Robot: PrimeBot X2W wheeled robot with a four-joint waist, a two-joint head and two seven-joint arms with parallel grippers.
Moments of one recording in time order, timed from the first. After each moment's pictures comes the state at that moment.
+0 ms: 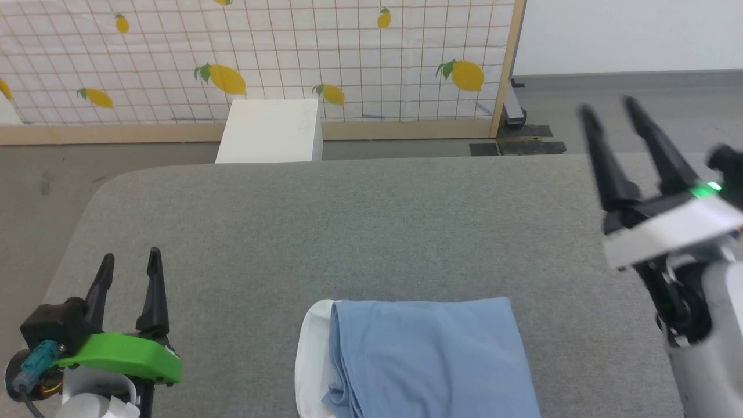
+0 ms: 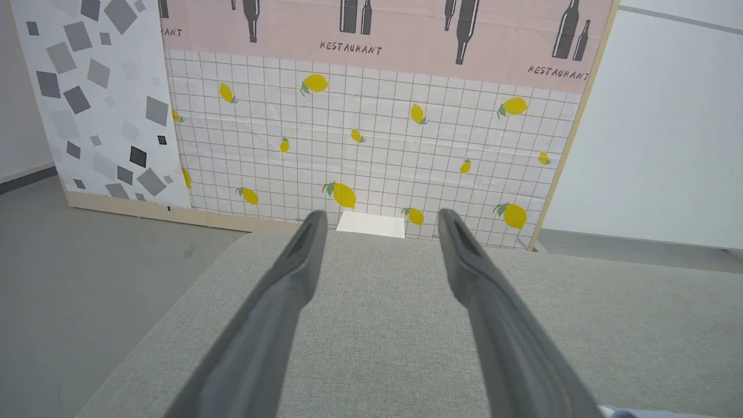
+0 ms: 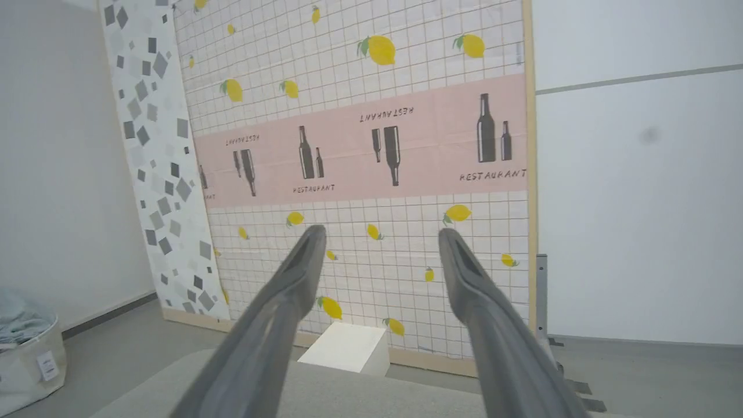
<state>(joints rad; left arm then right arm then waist) -0.04 0.39 -0.11 0.09 -0.53 0.06 -0.24 -0.37 -0.26 0.12 0.03 0.51 0.13 -0.02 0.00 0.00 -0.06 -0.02</state>
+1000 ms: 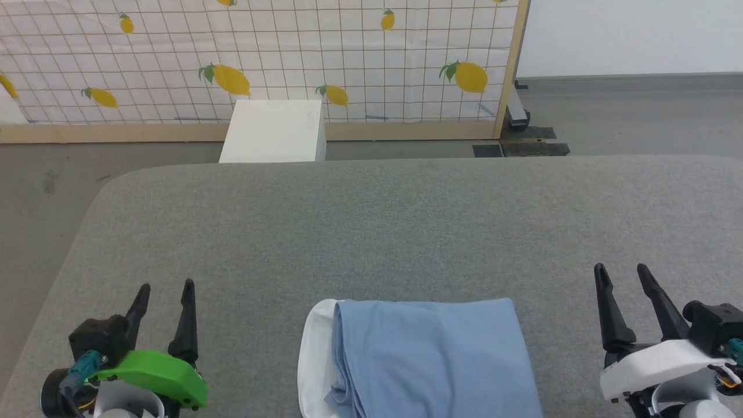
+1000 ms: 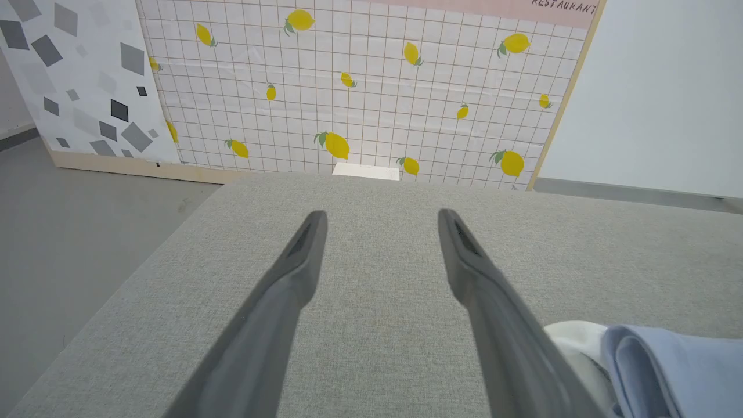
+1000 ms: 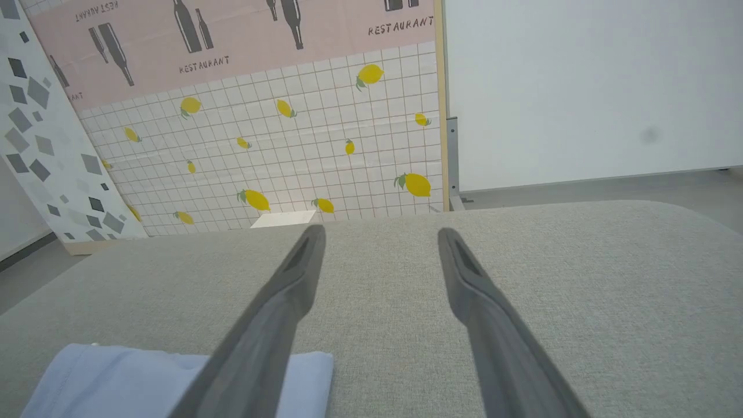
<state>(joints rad) -0.03 0.37 -0.19 0.19 -0.51 0.05 -0.22 0.01 -0.12 -0.06 0.13 0.27 0.13 -0.13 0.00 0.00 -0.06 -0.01</state>
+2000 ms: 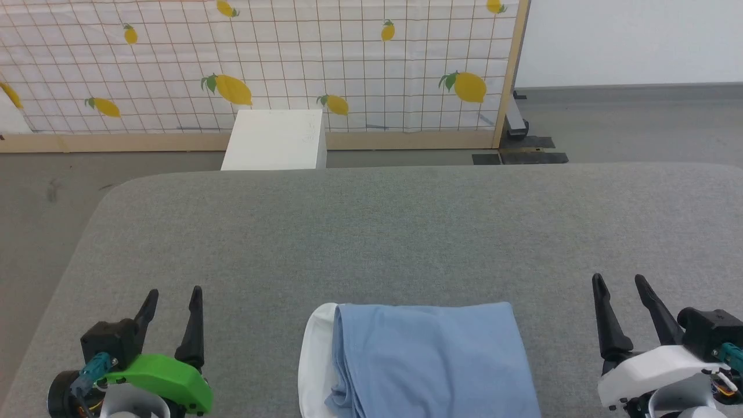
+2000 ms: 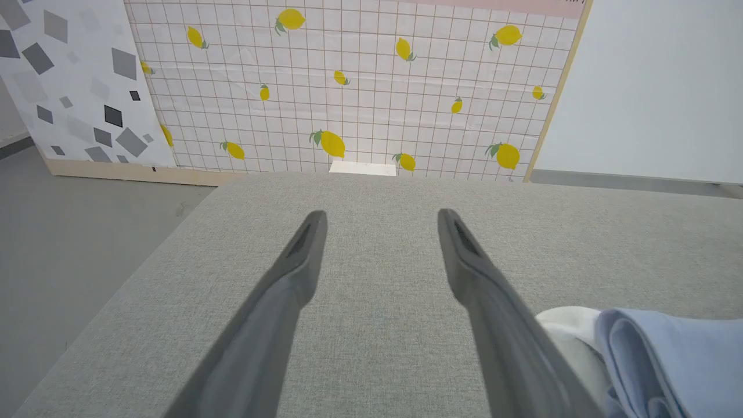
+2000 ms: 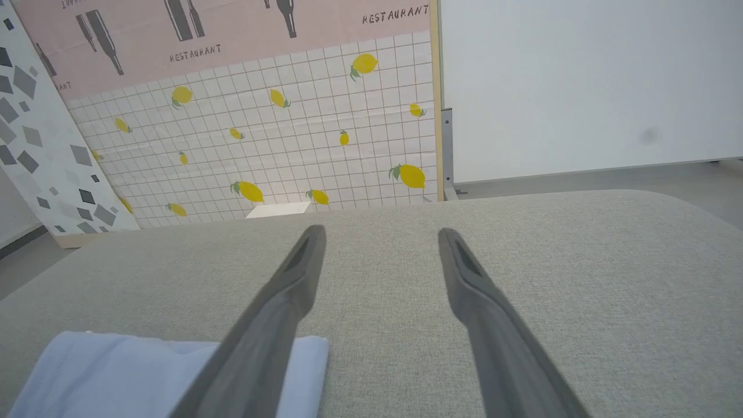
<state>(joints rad) -0.04 0.37 -0.22 0.22 -0.50 0.05 -0.22 0.02 -0.11 -0.07 0.15 0.24 0.13 -0.11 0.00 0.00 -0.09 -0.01</state>
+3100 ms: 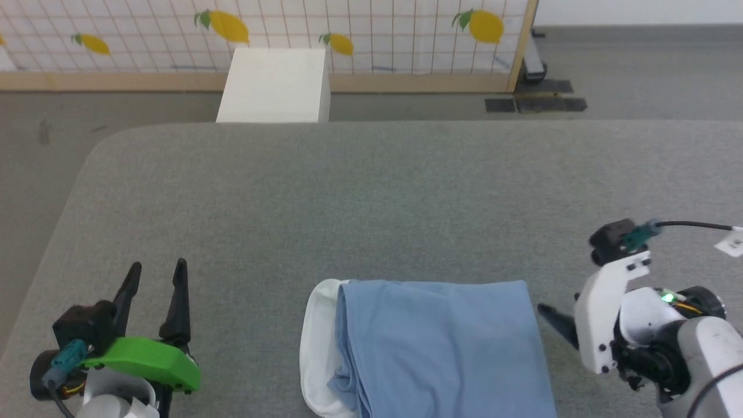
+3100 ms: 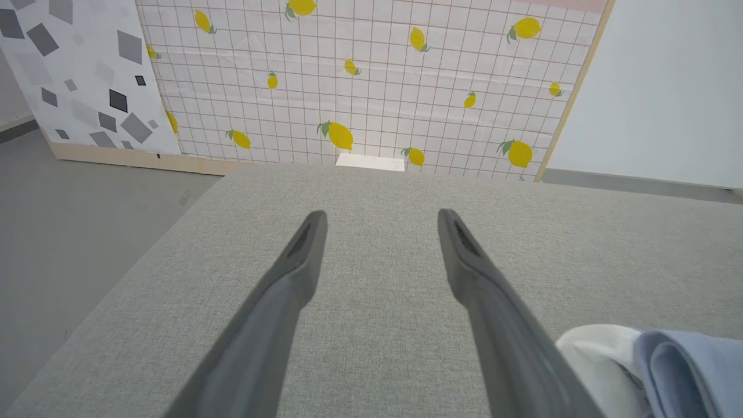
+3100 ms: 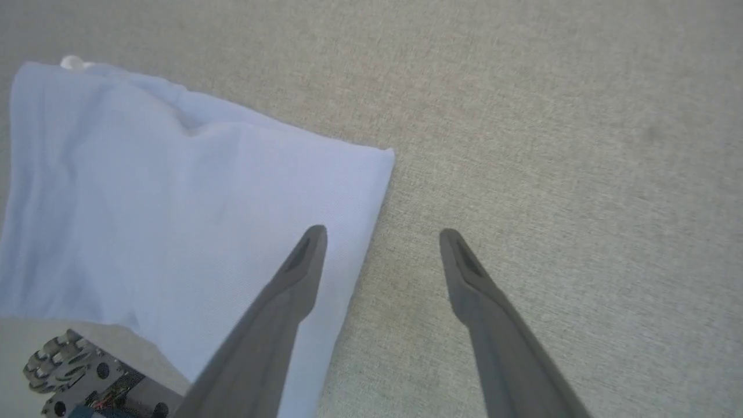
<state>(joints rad) -0.05 0.40 -0.19 0.14 -0.53 0.06 -0.24 -0.21 -0.29 0.15 0.08 0.44 0.13 0.87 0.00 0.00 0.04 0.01</state>
